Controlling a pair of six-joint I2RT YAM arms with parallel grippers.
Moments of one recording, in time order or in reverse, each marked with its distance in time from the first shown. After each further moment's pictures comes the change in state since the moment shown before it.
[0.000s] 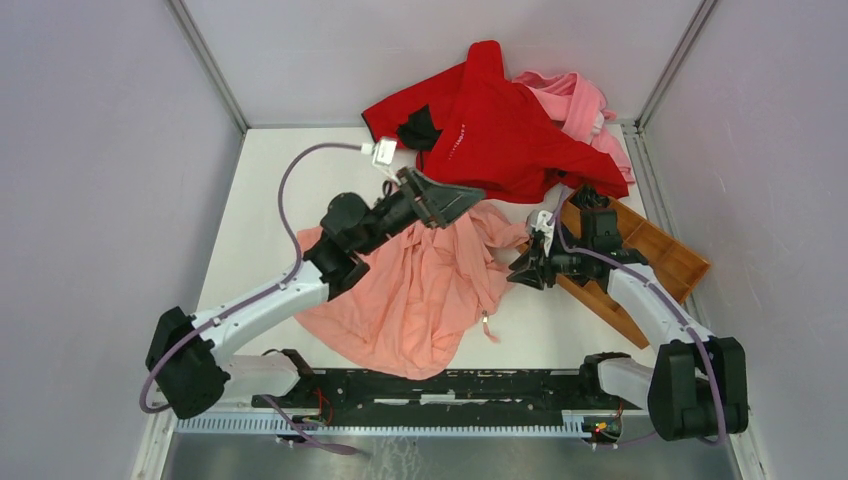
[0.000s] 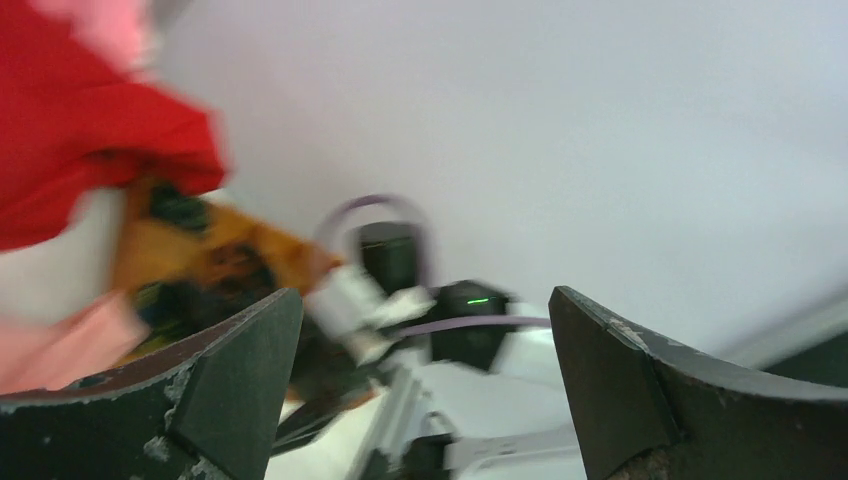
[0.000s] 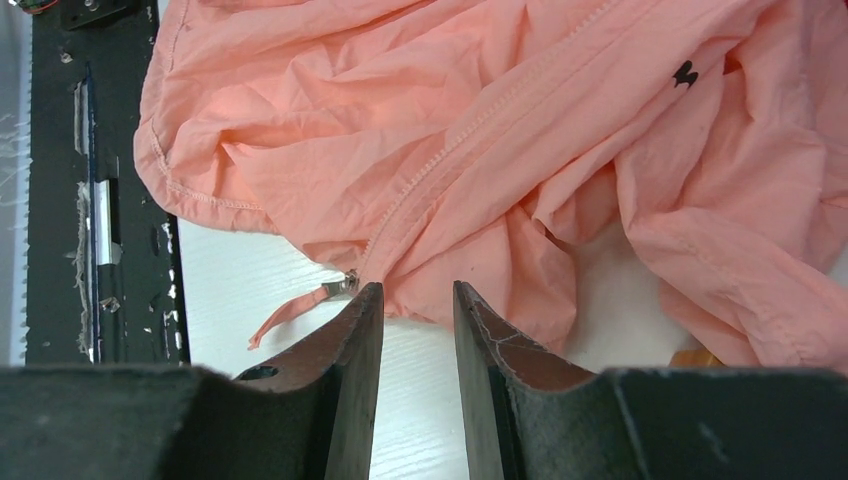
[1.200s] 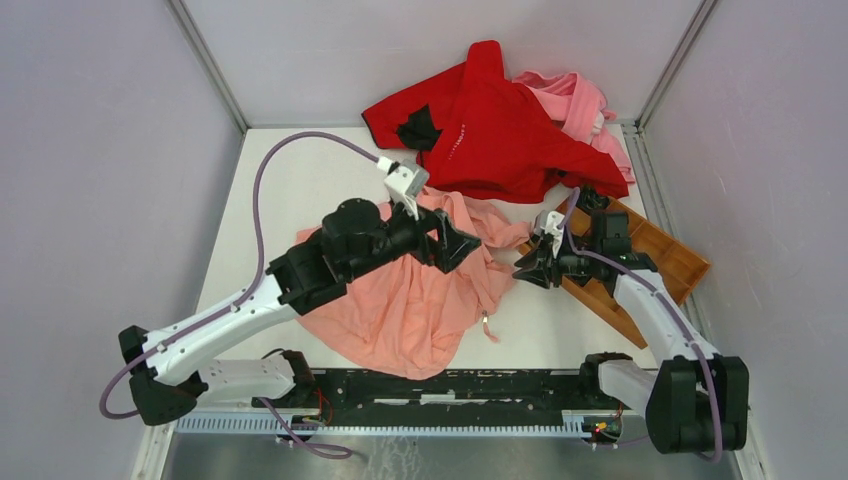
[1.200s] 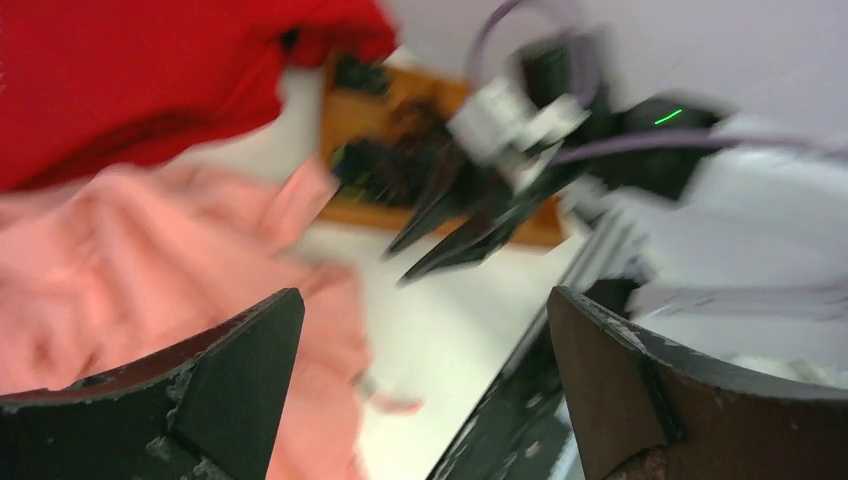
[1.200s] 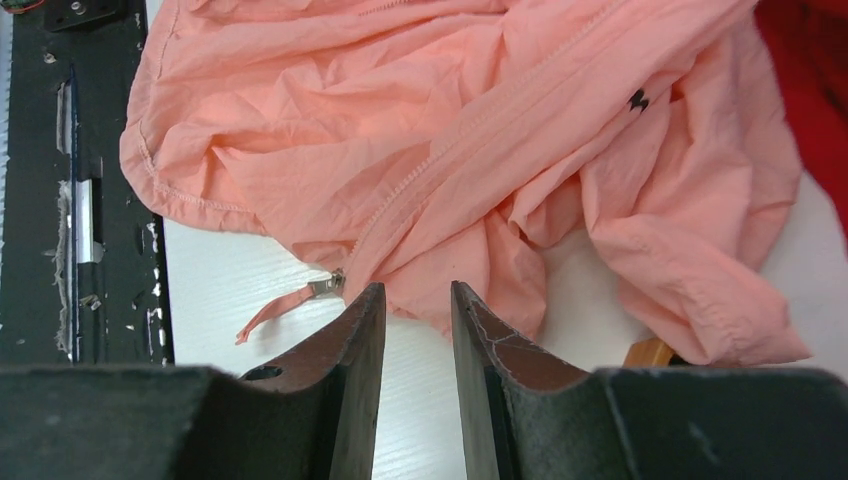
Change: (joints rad) left arm -0.298 -0.103 0.406 -0.819 -0.279 0.514; right arm -0.066 -0.044 0.000 -0.046 -0.039 -0.065
